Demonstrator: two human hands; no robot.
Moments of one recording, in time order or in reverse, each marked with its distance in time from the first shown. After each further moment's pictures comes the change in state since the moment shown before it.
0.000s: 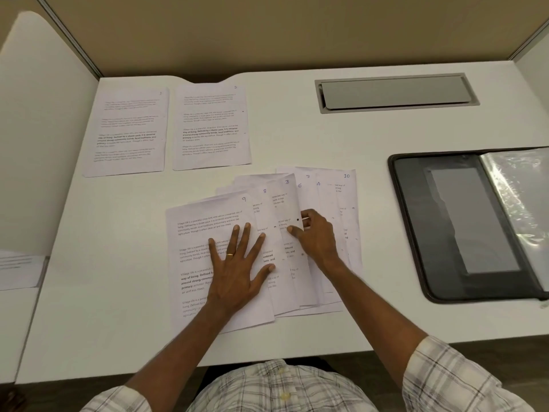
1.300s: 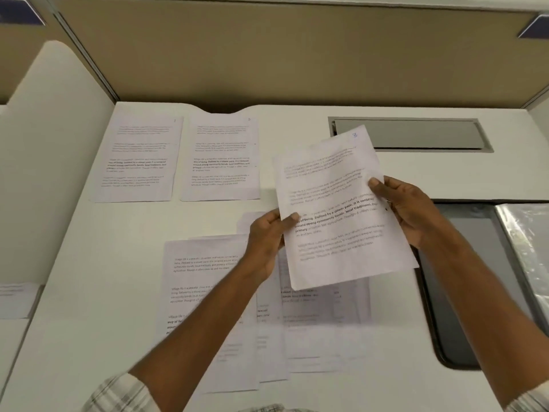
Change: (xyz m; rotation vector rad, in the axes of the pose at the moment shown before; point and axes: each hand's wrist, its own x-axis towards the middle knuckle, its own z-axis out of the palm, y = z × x) left_hand 0.156 0.042 -0.115 -1.861 -0.114 -0.645; right_hand 0.079 -0.088 -0.178 0.601 -0.268 0.034
